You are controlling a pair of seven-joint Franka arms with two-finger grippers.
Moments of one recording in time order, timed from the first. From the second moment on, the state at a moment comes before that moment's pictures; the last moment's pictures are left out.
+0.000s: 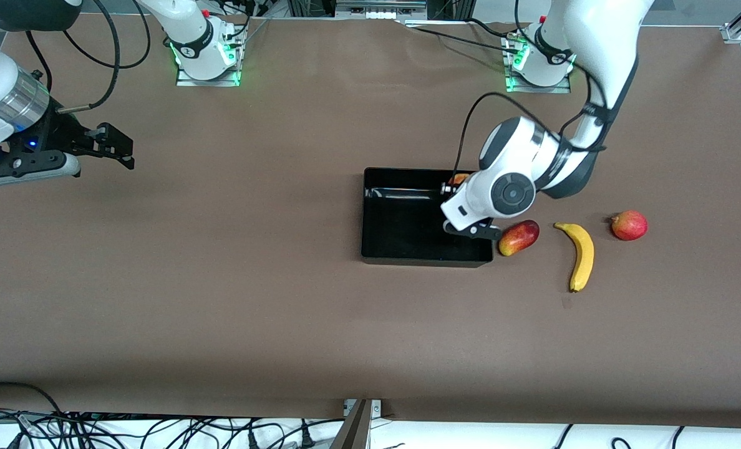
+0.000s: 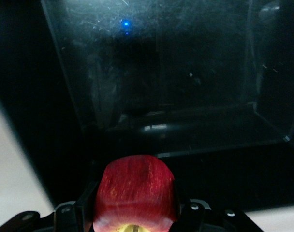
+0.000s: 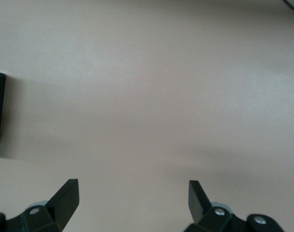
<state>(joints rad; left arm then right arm) -0.26 0.54 -0.23 -1.74 -0.13 1.92 -0.31 0.13 0.02 0.00 -1.66 0.01 1.72 -0.04</state>
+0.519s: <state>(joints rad) -0.26 0.64 -0.23 -1.72 -0.13 1.95 -0.32 0.11 0.02 0.00 -1.62 0.01 1.71 -0.04</state>
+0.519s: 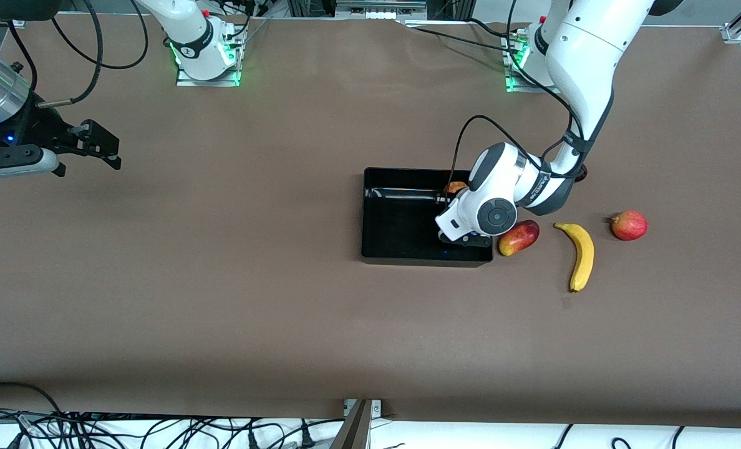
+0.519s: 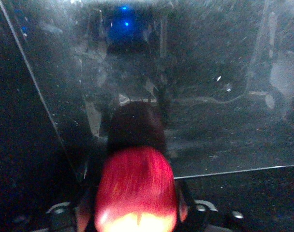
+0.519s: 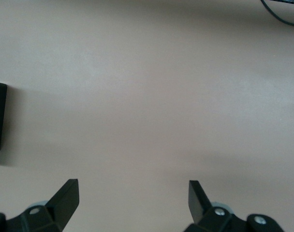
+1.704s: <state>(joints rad) 0.11 0.71 -0.17 -1.50 0.27 1.84 0.19 0.11 0.03 0.00 -1.62 -0.04 1.71 -0.04</state>
